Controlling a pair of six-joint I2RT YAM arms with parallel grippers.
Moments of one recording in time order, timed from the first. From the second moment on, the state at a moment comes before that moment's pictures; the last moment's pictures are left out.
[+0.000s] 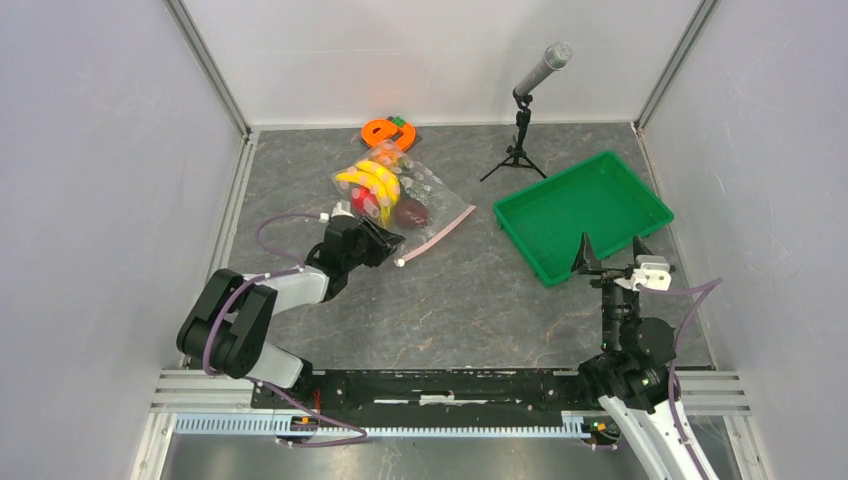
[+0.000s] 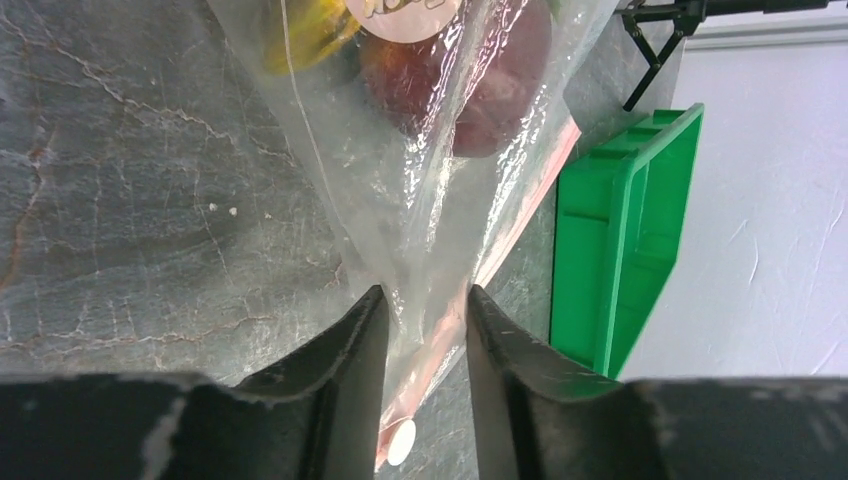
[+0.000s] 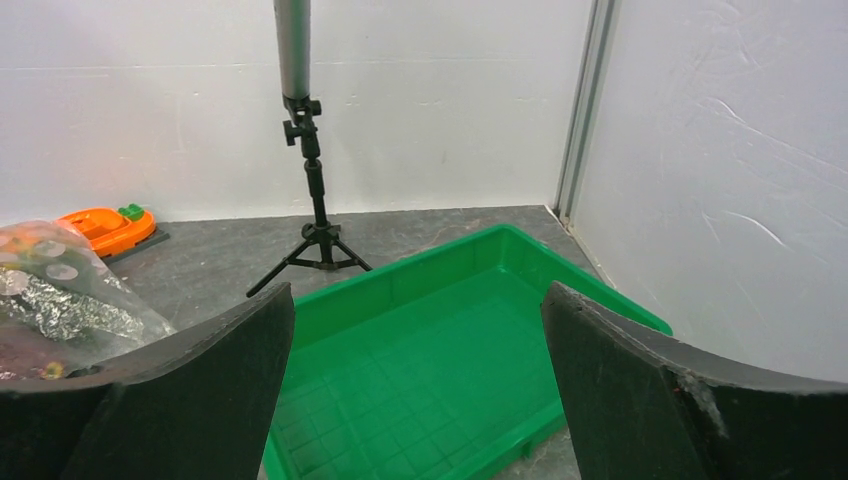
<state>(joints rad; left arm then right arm) -0.41 1.47 0.52 0.42 0.11 -1.10 0.42 0.01 0.23 0.12 0.48 -0.16</state>
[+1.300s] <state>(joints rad) -0.60 1.16 0.28 0.49 0.05 -1.33 0.50 0.71 0.15 0.31 -0.38 0.60</state>
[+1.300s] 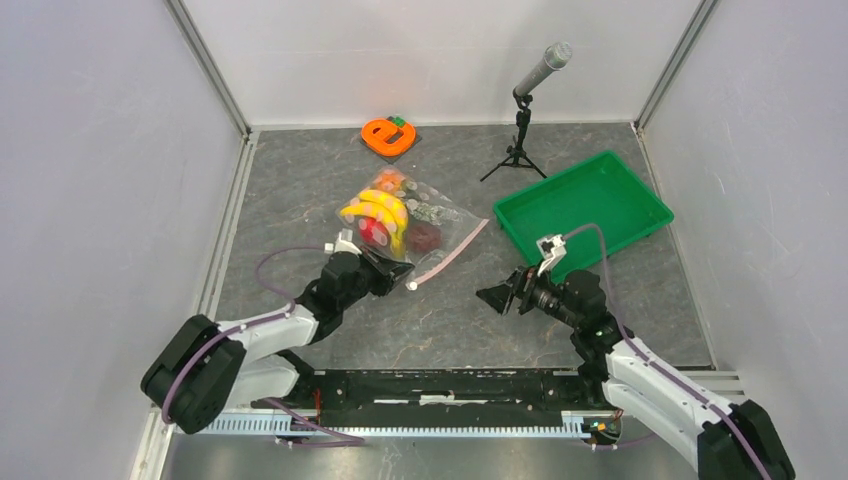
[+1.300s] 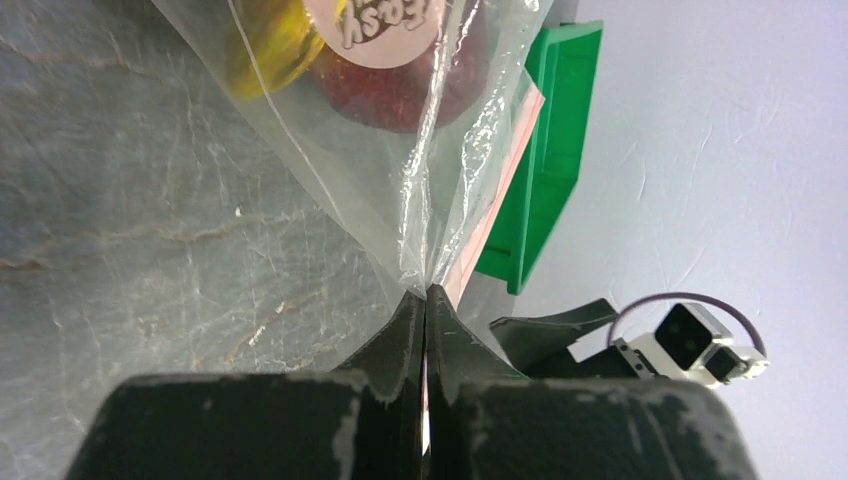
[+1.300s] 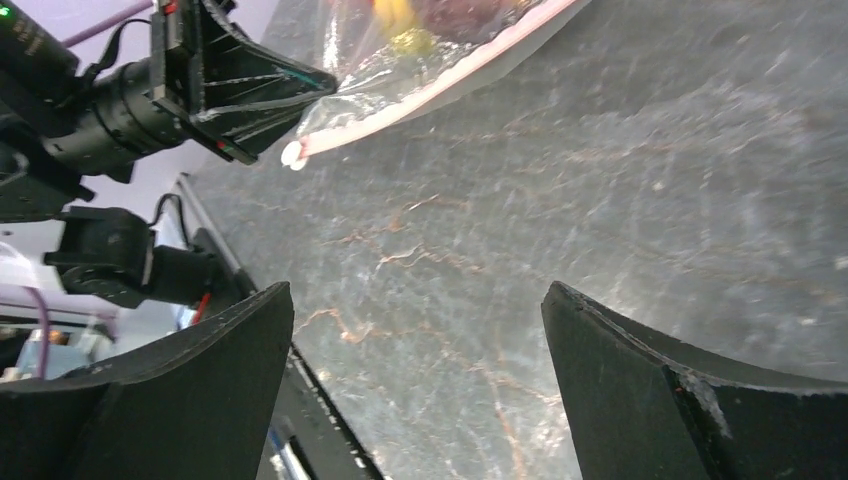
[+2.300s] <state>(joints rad) -0.84 1.56 0.26 1.07 0.02 -1.60 0.82 1.14 0.05 0.94 -0.16 0.92</state>
